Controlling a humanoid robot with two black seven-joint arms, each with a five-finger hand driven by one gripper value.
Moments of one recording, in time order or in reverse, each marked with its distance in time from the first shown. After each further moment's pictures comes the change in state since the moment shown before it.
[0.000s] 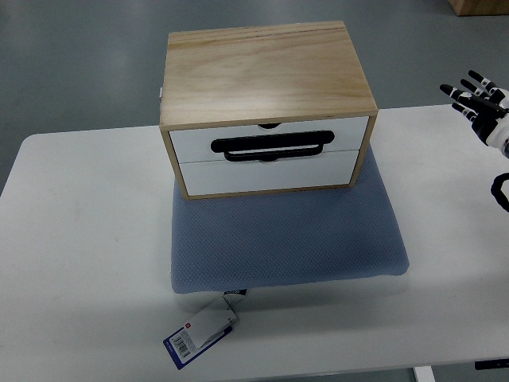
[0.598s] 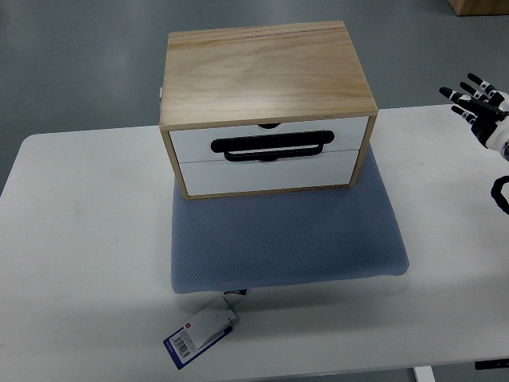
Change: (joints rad) left arm 0.003 0.000 0.001 0.012 -0.002 0.005 -0.005; right arm -0.011 -0.001 0.000 0.006 0.000 0.002 0.000
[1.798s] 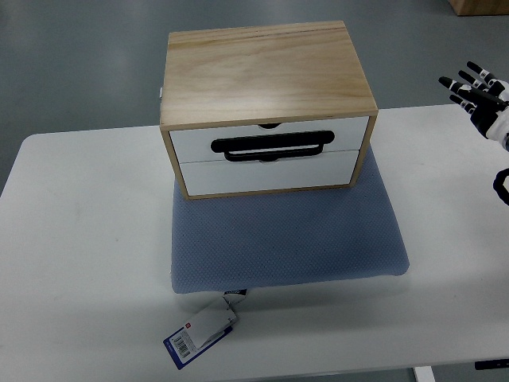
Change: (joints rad) left arm 0.000 0.000 0.001 0.000 0.000 0.000 0.000; right arm 0.026 -0.009 0.002 -0.001 0.000 0.032 0.000
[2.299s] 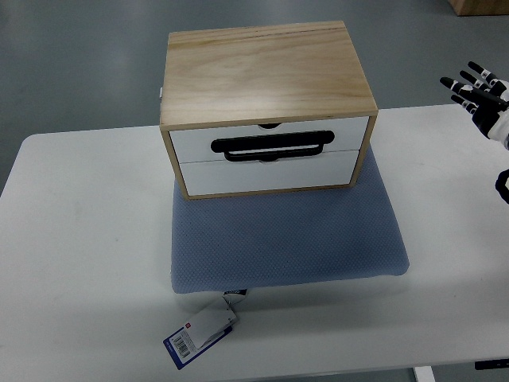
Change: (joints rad) left arm 0.000 0.000 0.001 -0.001 0.000 0.000 0.000; right arm 0.000 -0.009 -0.004 -0.002 0.000 0.005 -0.001
